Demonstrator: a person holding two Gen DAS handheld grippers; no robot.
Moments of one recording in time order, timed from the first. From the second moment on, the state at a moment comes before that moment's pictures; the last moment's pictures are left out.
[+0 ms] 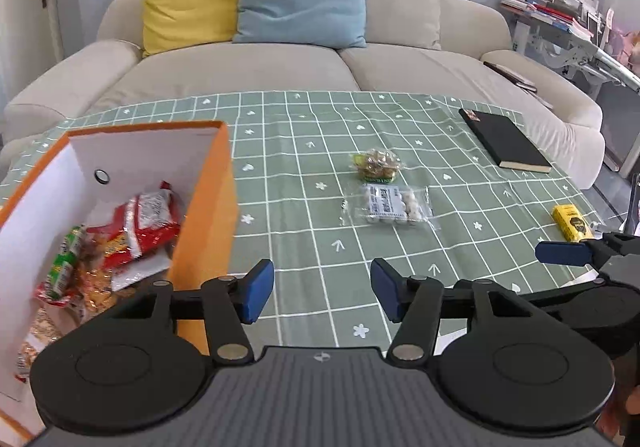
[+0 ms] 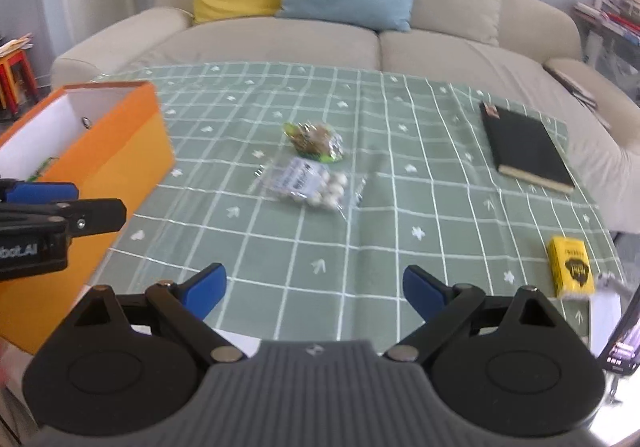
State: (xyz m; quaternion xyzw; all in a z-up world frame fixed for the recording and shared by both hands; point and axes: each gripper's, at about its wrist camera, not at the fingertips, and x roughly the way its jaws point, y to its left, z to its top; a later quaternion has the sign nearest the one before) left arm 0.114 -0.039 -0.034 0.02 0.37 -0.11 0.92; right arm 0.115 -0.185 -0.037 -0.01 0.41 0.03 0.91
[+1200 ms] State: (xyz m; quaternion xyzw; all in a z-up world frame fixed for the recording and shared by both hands) left arm 0.266 -0.094 -0.095 0.03 0.42 -0.14 0.90; right arm 0.258 -0.234 -0.097 0.04 0.47 0.03 0.88
